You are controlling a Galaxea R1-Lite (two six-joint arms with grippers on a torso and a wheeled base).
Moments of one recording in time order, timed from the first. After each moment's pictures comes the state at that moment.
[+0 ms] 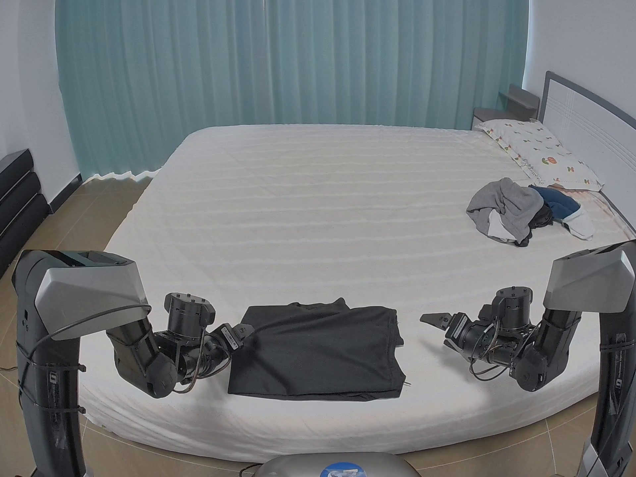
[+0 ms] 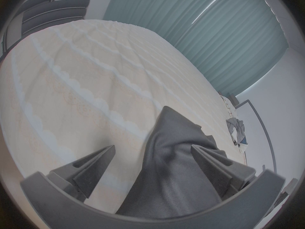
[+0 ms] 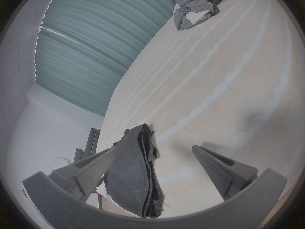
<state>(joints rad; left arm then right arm) -0.30 2.32 -0.67 -0.98 0.03 -0.84 0.22 2.36 -0.57 -1.31 0.24 0.86</state>
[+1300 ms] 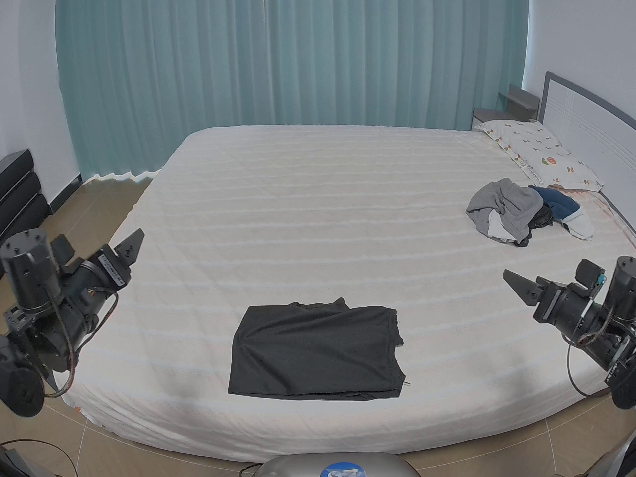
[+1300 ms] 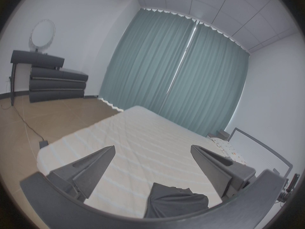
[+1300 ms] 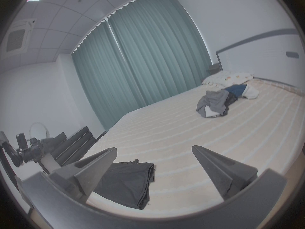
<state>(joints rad) -0.24 1.39 -0.33 -0.97 0.35 -0.46 0.18 1.54 -0.14 -1.28 0.07 0.34</state>
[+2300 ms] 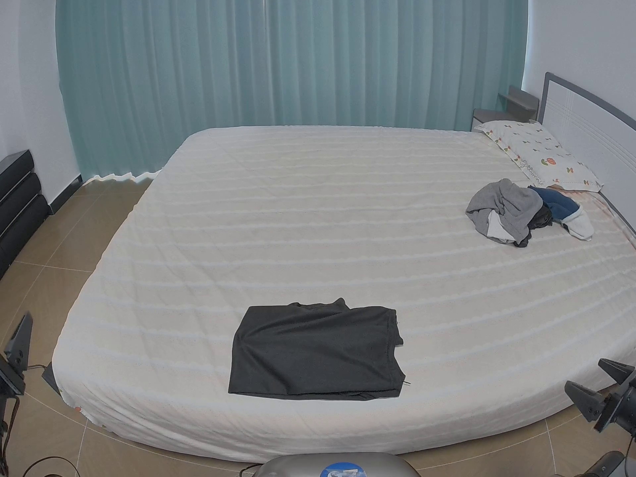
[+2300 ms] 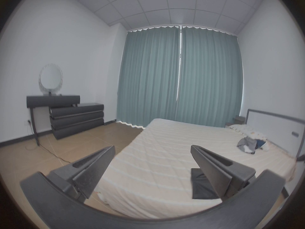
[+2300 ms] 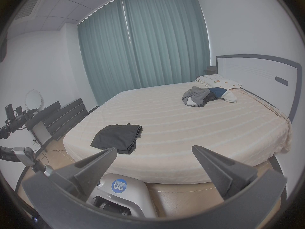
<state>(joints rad) -0.16 0.47 -0.24 -0.19 0.44 -0.11 0.12 0.54 -0.17 -0.05 0.07 0.12</state>
